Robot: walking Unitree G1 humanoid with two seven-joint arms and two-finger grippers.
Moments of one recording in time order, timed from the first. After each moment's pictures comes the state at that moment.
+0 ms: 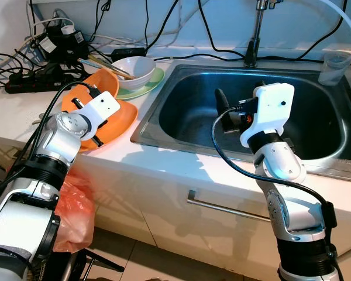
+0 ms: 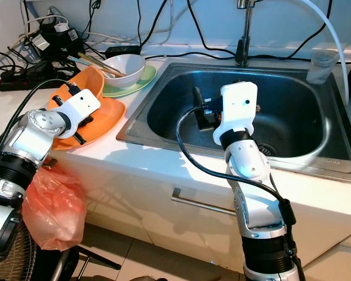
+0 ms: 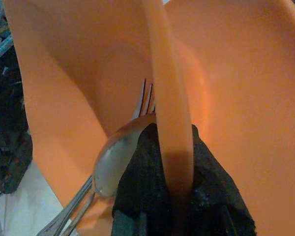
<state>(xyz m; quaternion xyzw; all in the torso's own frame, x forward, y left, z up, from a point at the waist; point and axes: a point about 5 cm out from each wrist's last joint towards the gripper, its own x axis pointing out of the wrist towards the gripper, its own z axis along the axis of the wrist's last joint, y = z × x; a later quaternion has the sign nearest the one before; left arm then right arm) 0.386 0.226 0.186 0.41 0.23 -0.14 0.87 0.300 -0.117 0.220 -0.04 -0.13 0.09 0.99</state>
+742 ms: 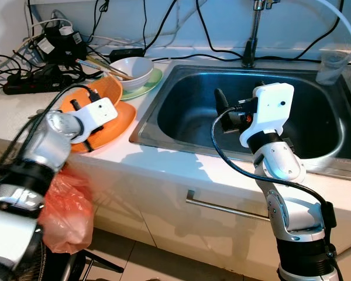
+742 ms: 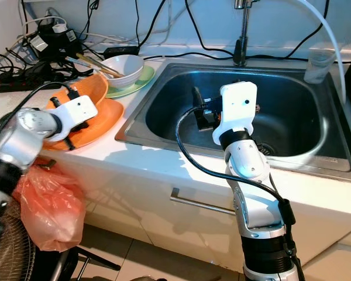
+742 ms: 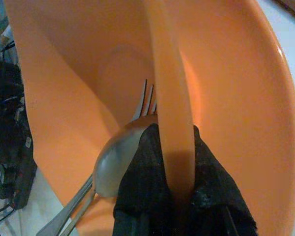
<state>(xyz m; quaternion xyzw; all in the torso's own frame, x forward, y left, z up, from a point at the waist) 0.370 0.239 0.190 0.46 0.25 -0.20 0.83 0.300 -0.115 0.220 -0.04 -0.12 0.10 0.99</state>
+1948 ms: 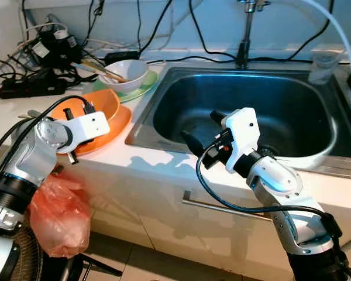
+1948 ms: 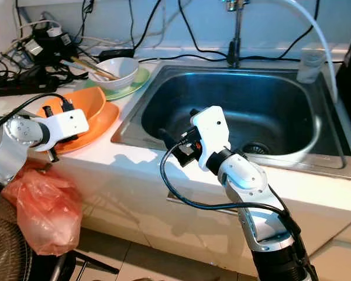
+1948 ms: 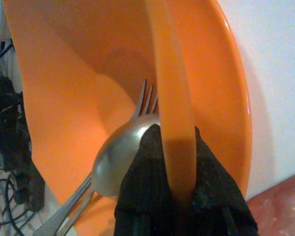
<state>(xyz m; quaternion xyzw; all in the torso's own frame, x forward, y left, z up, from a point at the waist) 0.349 0.250 0.186 0.52 0.28 -0.23 0.77 0.282 -0.098 0.192 -0.07 -0.03 0.31 0.95</state>
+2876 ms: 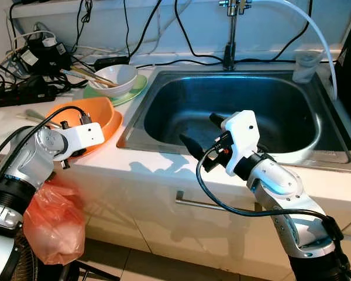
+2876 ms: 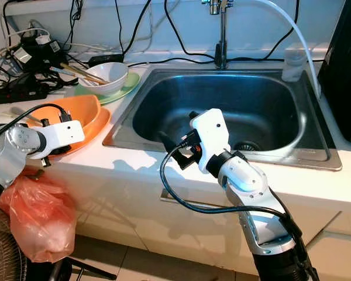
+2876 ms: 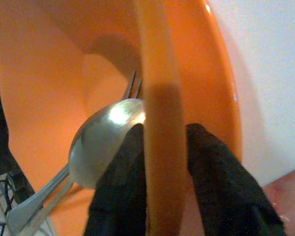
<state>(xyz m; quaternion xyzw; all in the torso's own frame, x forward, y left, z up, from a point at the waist) 0.348 0.265 0.169 0.53 0.32 -0.22 0.75 0.278 -0.097 0.190 -0.07 -0.03 0.32 0.95</state>
